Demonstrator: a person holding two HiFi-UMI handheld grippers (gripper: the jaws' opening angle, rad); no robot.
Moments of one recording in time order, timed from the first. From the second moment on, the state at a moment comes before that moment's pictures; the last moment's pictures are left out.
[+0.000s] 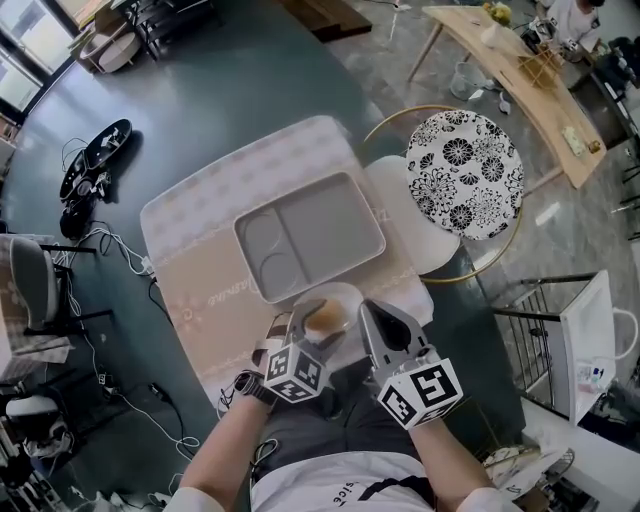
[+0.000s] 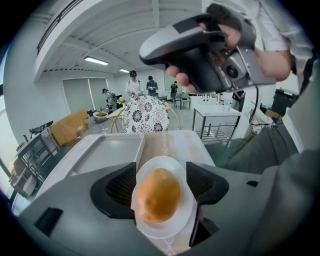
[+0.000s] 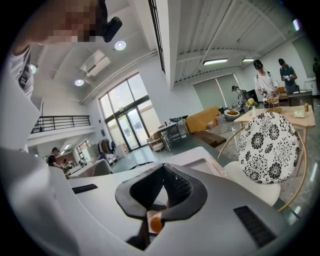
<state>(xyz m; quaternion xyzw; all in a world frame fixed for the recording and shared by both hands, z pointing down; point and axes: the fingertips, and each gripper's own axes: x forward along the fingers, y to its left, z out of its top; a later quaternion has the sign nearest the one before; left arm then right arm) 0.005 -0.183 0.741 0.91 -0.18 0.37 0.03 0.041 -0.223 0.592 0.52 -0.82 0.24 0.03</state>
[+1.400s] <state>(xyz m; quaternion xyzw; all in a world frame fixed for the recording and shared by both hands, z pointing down) -0.001 -0.202 0.691 0.92 -0.24 0.30 0.07 0.043 -0.229 0.587 0.52 -0.81 0.26 0.05</state>
